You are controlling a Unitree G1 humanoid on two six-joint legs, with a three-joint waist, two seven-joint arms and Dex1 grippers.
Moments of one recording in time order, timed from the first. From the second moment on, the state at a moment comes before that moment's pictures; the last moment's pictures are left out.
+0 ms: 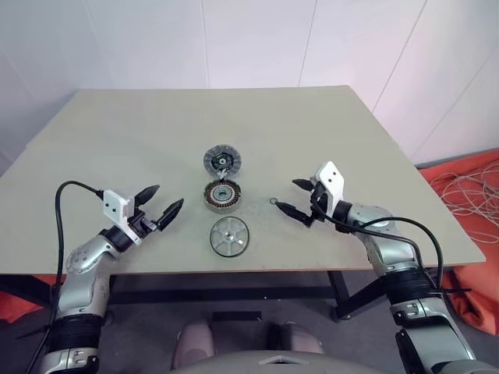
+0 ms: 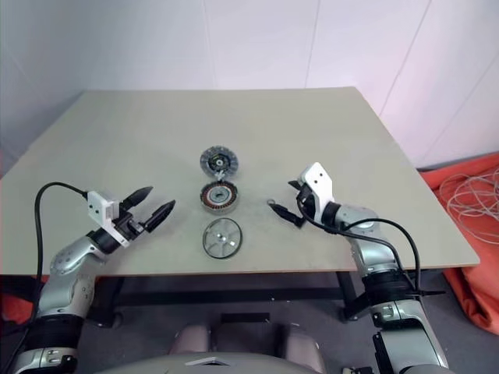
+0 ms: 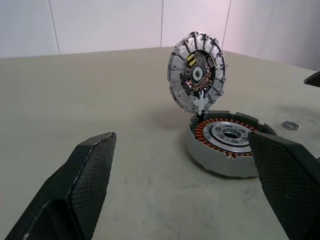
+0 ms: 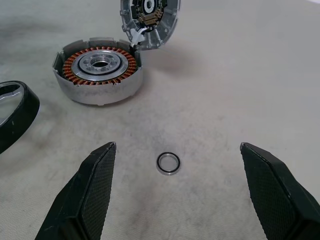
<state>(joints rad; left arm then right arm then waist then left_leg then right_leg) -0.07 0.40 0.24 0.17 -0.44 -0.03 -0.83 -0.34 -0.42 0.07 0.23 0.18 0.14 0.84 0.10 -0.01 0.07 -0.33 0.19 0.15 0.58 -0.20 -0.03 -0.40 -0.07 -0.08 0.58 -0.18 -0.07</state>
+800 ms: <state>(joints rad) -0.11 0.40 0.25 0.23 -0.46 -0.04 -0.84 -0.34 -0.42 0.07 0.23 0.17 0.12 0.80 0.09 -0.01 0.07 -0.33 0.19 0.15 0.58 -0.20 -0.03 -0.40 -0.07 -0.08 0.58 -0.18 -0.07</state>
